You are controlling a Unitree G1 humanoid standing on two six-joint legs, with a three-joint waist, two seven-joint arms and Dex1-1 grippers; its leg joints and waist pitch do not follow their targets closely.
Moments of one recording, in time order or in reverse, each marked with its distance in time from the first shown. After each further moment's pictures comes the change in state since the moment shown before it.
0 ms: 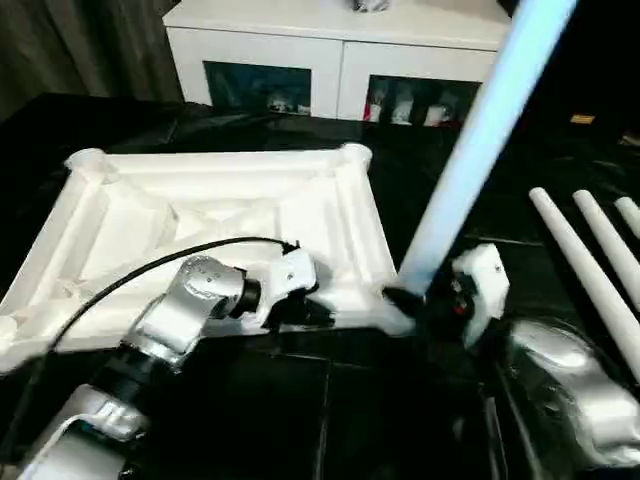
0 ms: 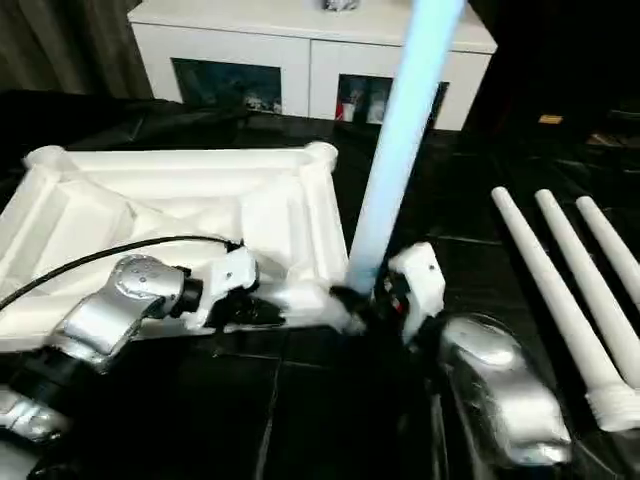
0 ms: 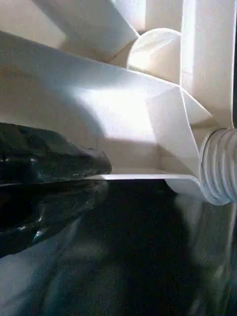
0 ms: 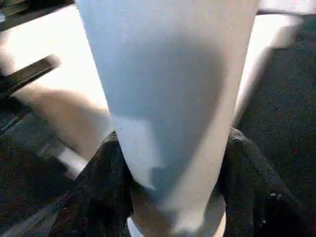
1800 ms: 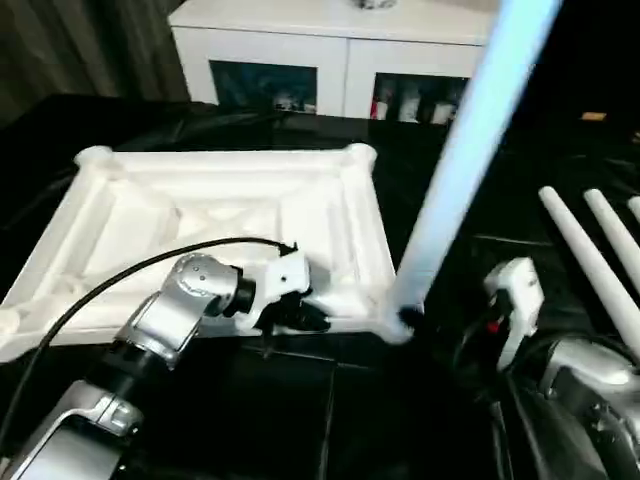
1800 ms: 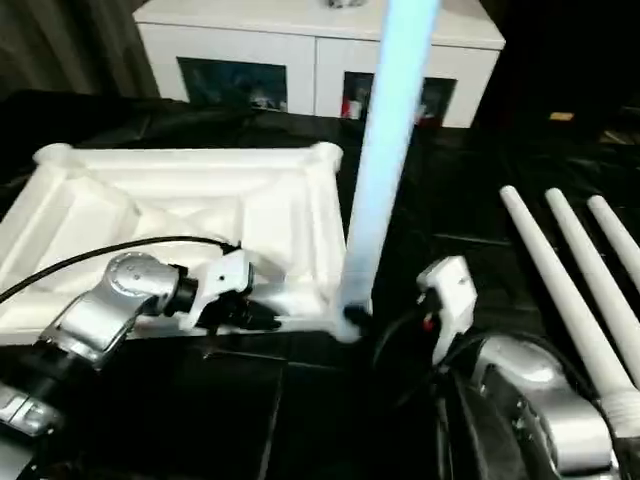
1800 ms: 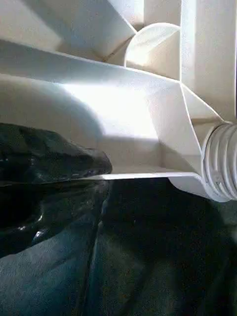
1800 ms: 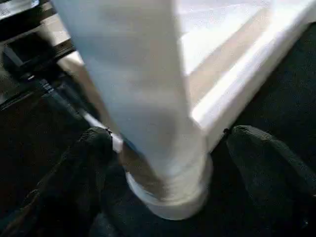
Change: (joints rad) left arm 0.012 0.087 -0.019 -0.001 -0.015 -0.122 -0.179; right arm 0.153 -0.224 -0.024 -0.171 0.175 0.103 0.250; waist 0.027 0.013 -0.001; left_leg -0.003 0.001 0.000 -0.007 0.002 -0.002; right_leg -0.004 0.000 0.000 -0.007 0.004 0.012
